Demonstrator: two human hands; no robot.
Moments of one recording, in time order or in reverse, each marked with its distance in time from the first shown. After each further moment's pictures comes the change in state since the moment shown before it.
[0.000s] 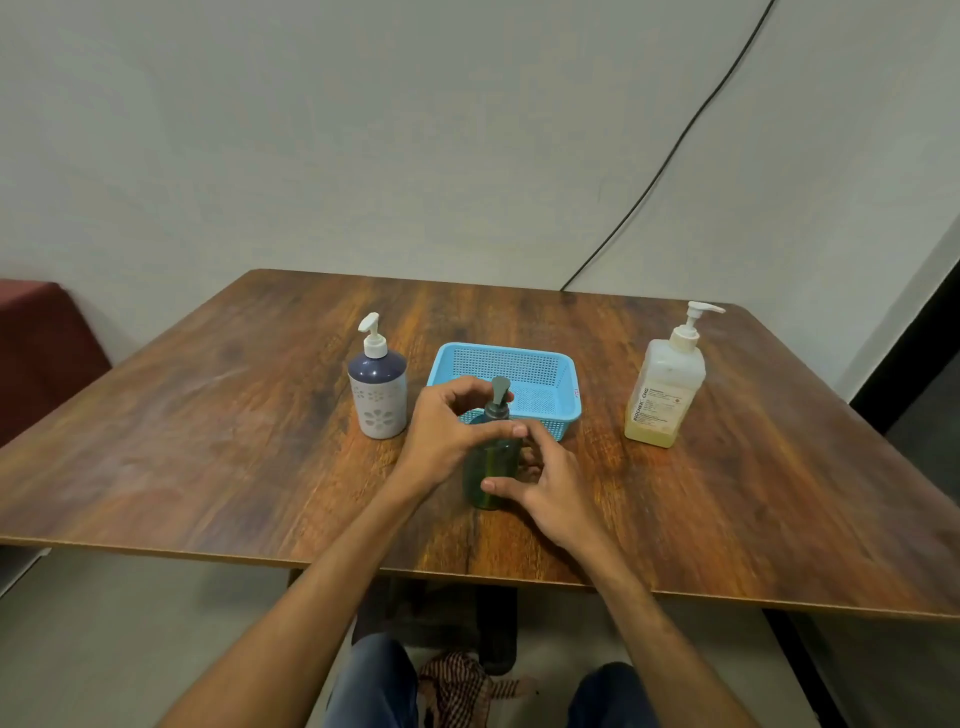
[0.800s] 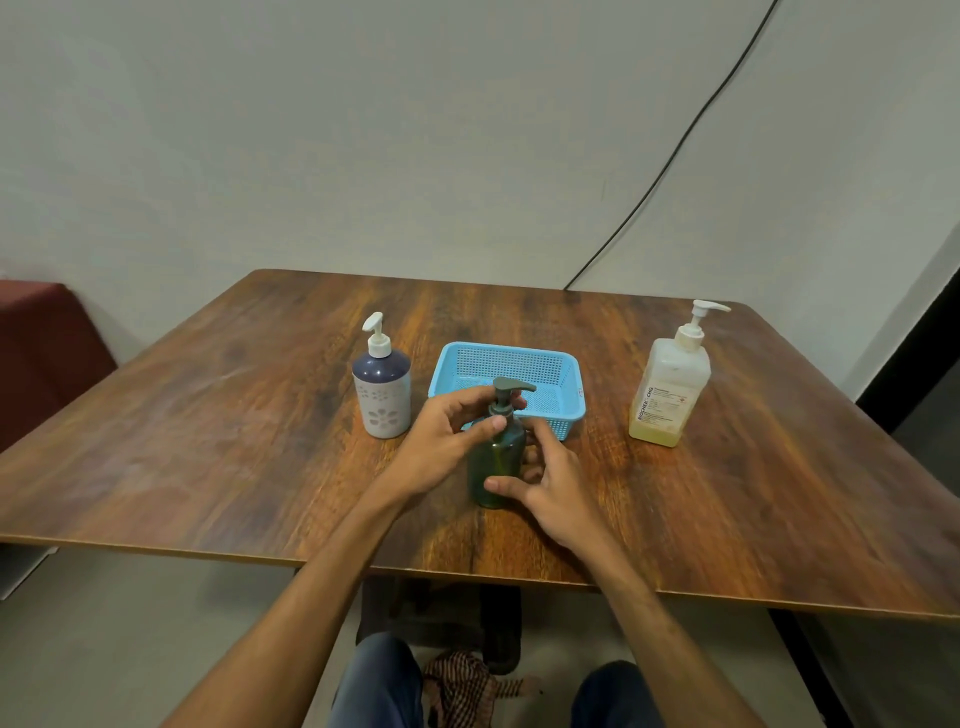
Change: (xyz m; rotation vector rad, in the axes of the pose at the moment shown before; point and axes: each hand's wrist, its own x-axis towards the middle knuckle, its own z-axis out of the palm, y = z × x) left_hand -0.007 -0.003 -0.012 -0.093 -0.162 -0.043; right_hand 0.002 0.001 0.003 0.010 -0.007 0.006
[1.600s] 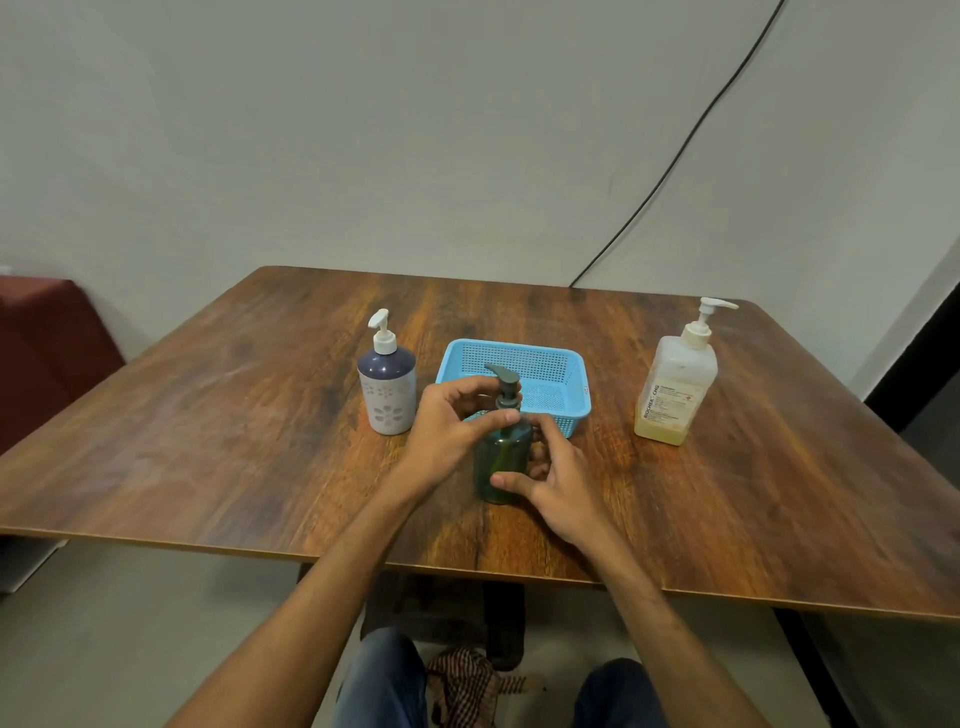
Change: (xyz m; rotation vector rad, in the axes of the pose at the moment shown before) left_hand 0.003 0.006 0.005 0.037 0.176 0.037; right_hand 0.003 0.008 0.000 0.023 0.005 -0.004
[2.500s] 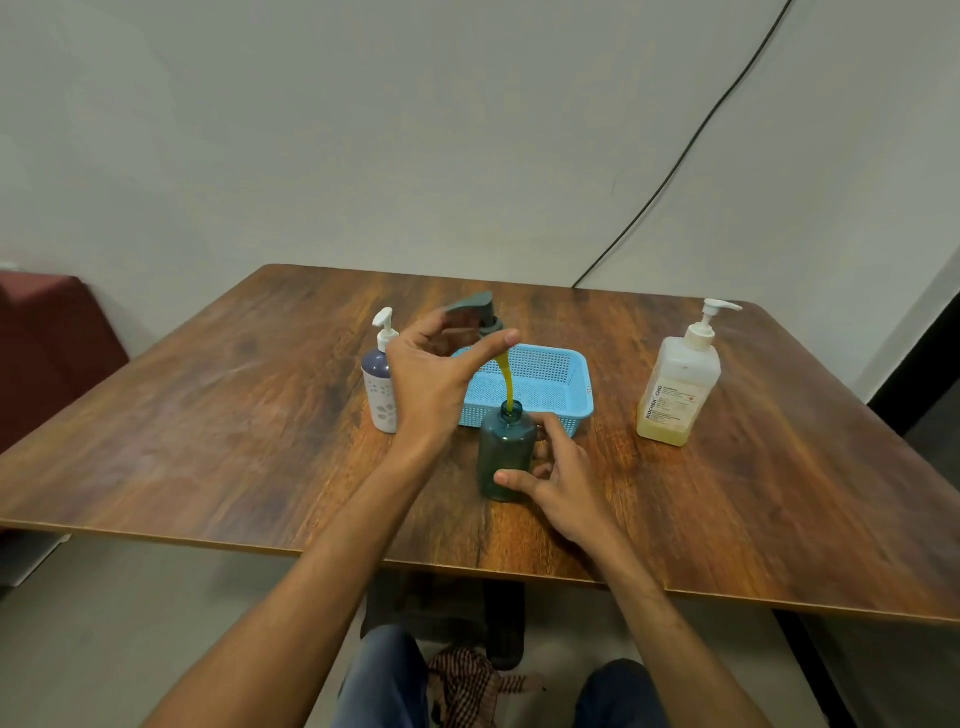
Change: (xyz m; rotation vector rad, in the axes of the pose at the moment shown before) left_hand 0.011 0.059 0.003 -0.102 0.399 0.181; right_hand -0.001 -0.003 -0.002 0.008 -0.007 -0.008
